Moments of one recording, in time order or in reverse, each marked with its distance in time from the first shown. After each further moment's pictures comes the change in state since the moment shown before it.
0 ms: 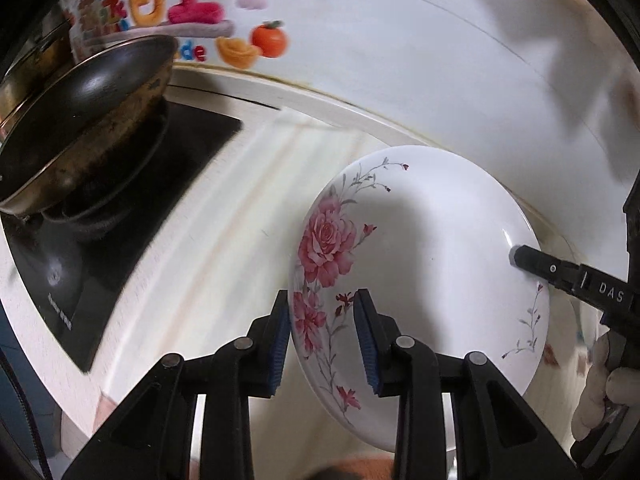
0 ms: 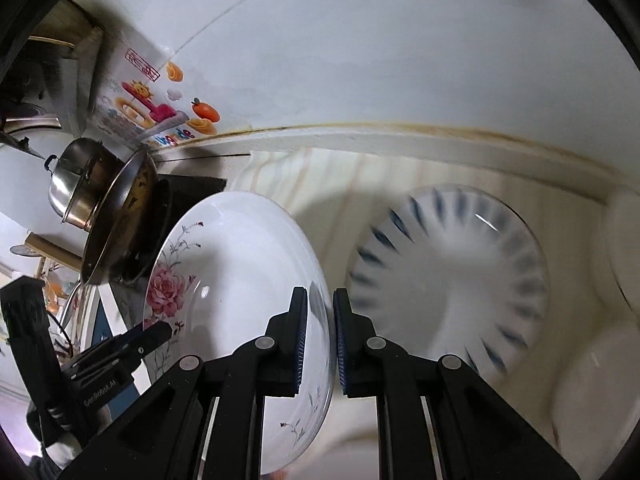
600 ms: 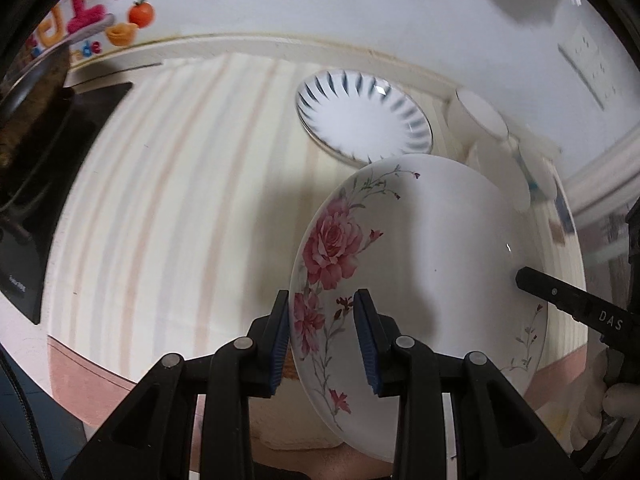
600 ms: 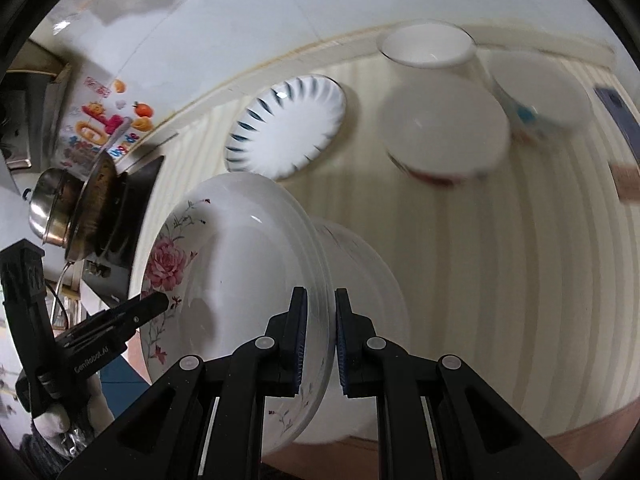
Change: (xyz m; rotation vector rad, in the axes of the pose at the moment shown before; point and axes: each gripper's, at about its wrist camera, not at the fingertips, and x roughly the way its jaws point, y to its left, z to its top) left arm 0.001 -0.097 -0.106 0.266 0.164 -0.114; right arm -0.106 -0.102 -0.191 0.253 -0.013 -0.122
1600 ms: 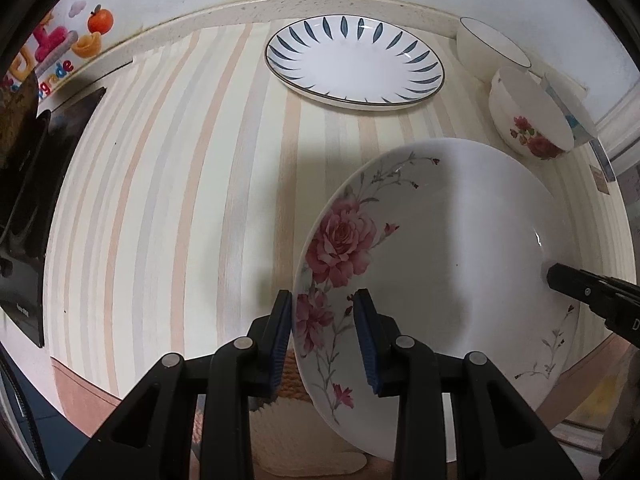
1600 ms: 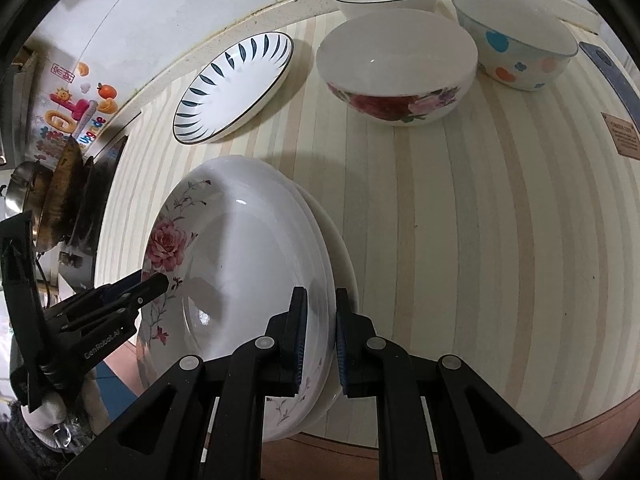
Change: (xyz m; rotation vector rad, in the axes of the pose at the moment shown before) left arm 0.058 -0.027 -0.009 0.120 0.078 0.138; right arm 0.040 -0.027 -0.015 0.012 0.071 -0.068
